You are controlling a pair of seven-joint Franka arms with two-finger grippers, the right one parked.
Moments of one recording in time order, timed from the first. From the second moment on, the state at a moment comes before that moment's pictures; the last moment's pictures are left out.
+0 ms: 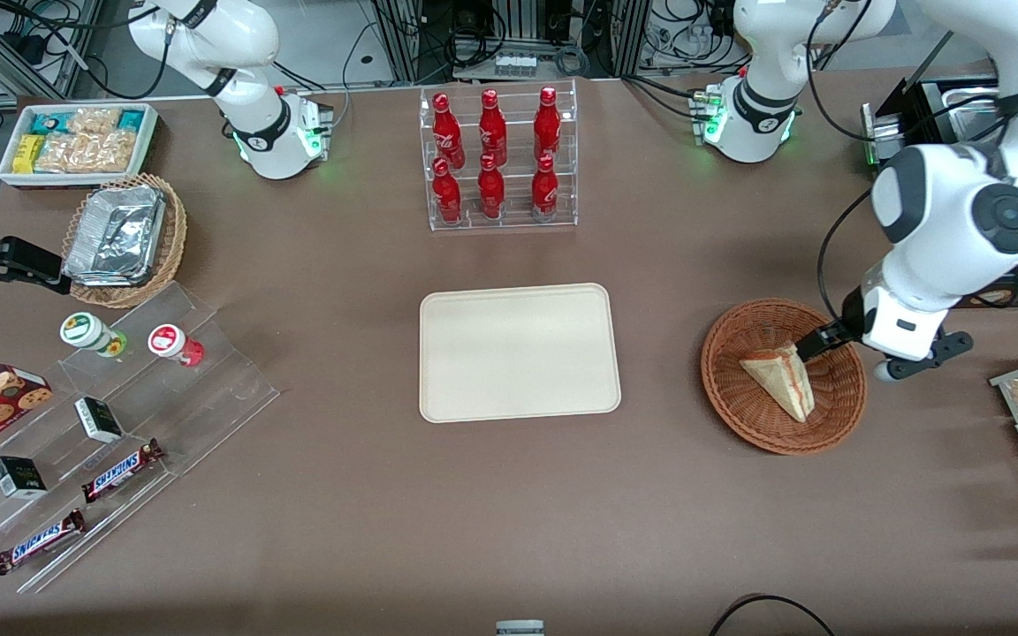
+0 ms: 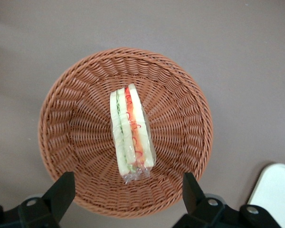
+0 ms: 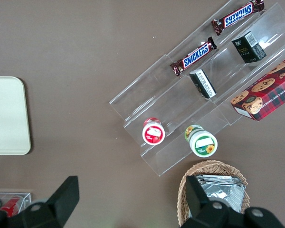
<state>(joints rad) -0.06 0.10 -0.01 -2.12 -0.04 2.28 -0.47</state>
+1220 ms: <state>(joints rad) -0.07 0.28 -0.01 -2.20 -0.04 2.48 -0.53</state>
